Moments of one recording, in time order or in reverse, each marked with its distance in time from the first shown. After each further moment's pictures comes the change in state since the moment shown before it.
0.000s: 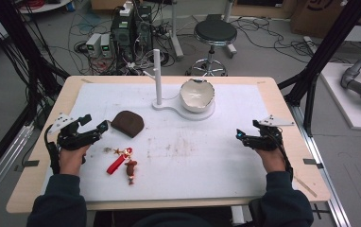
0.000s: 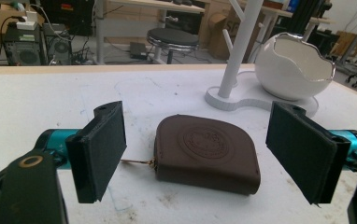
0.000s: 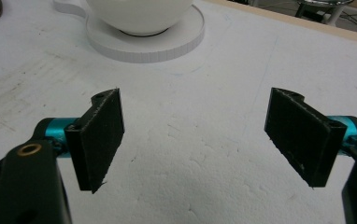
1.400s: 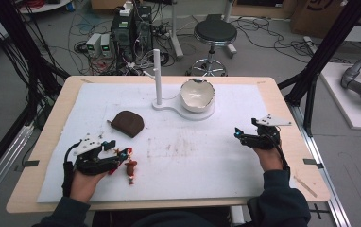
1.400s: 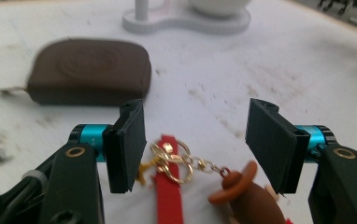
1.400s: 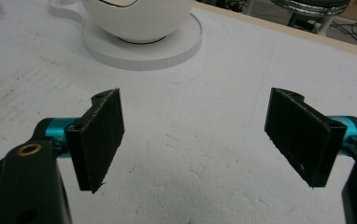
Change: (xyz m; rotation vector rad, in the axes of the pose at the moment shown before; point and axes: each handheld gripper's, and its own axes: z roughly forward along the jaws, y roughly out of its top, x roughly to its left) left arm -0.086 -0.027 -0.021 0.271 -0.124 0.095; right arm 0.005 0.004 0.004 -0.022 -0.030 -0.022
